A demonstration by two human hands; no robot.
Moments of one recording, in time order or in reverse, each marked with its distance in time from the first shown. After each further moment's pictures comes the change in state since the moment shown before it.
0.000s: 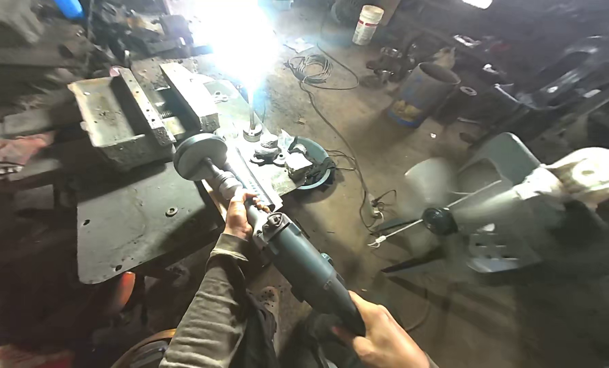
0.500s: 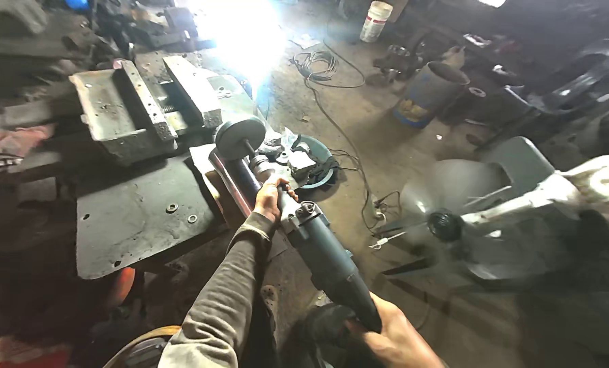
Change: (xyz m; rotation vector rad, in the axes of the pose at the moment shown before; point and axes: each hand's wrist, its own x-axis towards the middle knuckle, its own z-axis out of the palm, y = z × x) left_hand 0.032 -0.027 0.051 0.125 -0.100 -0.147; right_hand 0.006 0.028 -0.009 0.138 0.110 0.018
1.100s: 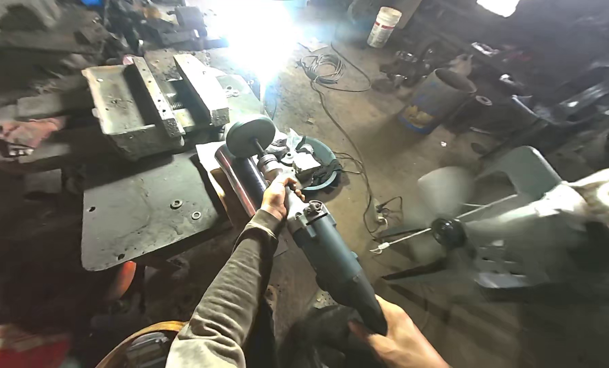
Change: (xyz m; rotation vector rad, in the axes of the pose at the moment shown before) left_hand 0.006 -0.002 0.001 0.023 0.004 -0.010; right_hand -0.003 -0.002 -0.007 0.042 -0.022 0.001
